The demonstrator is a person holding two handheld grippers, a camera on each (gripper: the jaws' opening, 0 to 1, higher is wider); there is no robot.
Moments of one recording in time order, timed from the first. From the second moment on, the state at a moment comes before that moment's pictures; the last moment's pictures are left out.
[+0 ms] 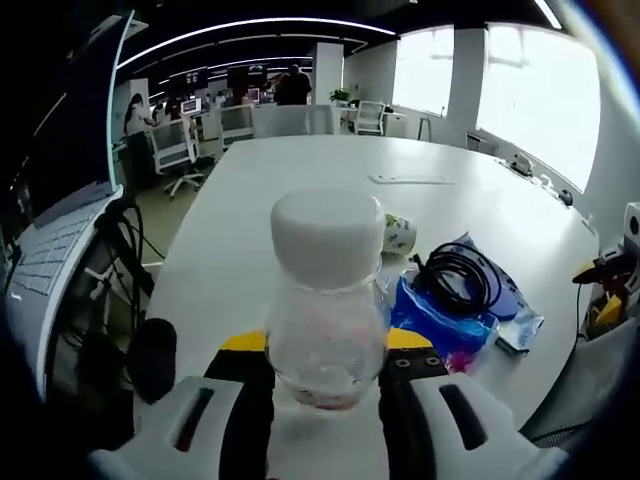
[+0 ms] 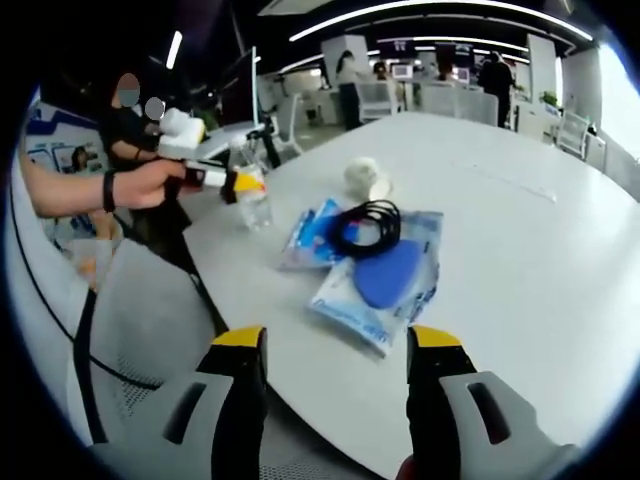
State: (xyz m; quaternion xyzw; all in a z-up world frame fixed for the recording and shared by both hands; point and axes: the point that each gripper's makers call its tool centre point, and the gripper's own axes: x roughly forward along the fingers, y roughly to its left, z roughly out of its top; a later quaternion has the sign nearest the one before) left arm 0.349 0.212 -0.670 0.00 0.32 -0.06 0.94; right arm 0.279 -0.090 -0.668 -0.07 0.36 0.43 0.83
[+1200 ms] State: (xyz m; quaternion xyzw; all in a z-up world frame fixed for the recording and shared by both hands) left arm 0.451 0.217 -0.658 -0.02 0.29 -0.03 0.96; right arm 0.285 -0.122 -0.673 -0.07 0.38 0.41 0.83
